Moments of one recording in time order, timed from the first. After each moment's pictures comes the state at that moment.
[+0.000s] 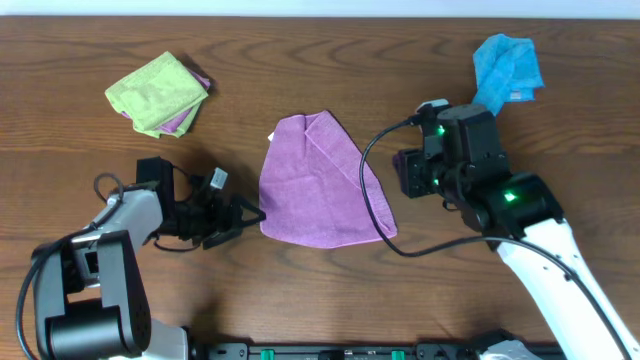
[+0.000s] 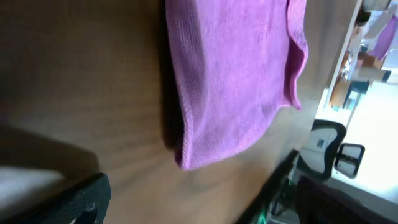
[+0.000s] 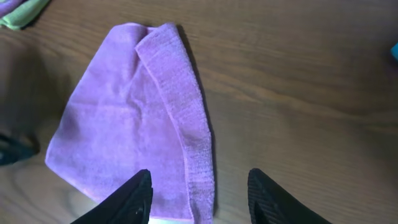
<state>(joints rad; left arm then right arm) 0.16 1.66 0.70 -0.61 0.94 0.00 0.36 1.24 1.11 -0.75 -0.07 0.18</state>
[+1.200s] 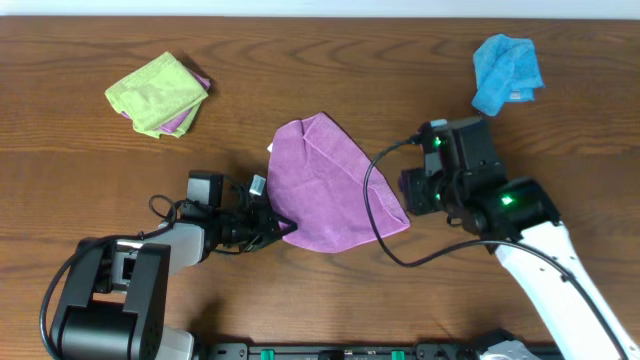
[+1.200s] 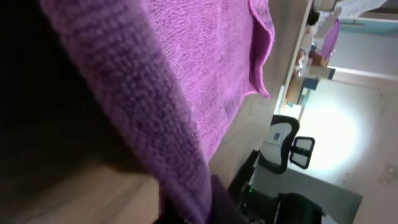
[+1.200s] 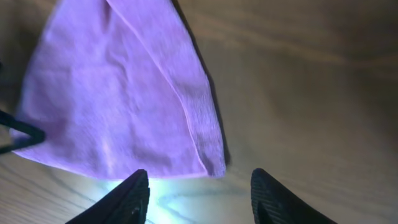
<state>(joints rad) -0.13 1.65 0.47 0.09 1.06 -0.62 0.36 1.24 1.05 -0.86 -0.04 0.18</state>
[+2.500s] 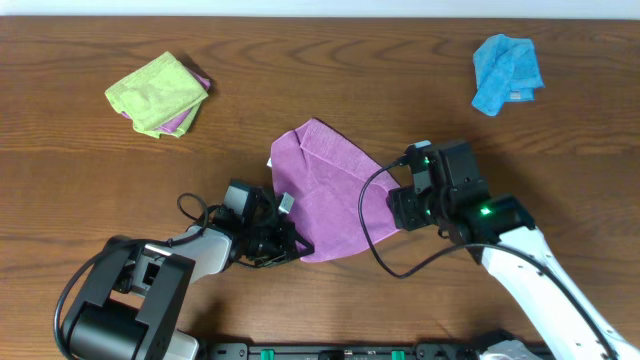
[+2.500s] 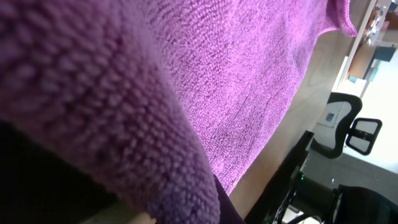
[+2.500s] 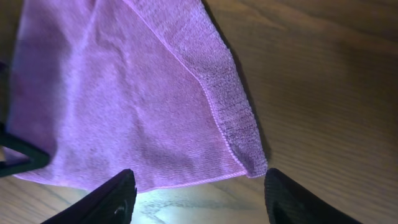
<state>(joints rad) -0.36 1.65 0.47 0.03 0.85 -0.62 0.36 1.27 0.85 -0.66 -0.09 0.09</state>
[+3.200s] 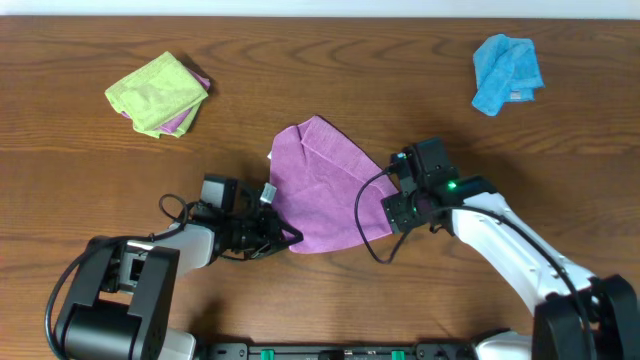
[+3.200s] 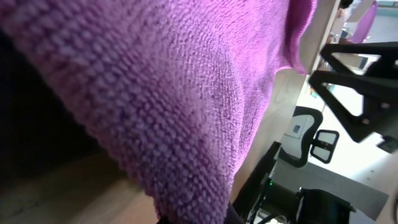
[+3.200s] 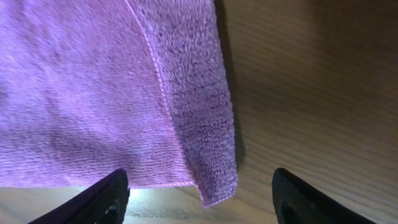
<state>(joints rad) -0.21 1.65 0.47 0.04 0.97 -0.60 0.36 1.52 0.85 -0.63 -0.02 0.01</state>
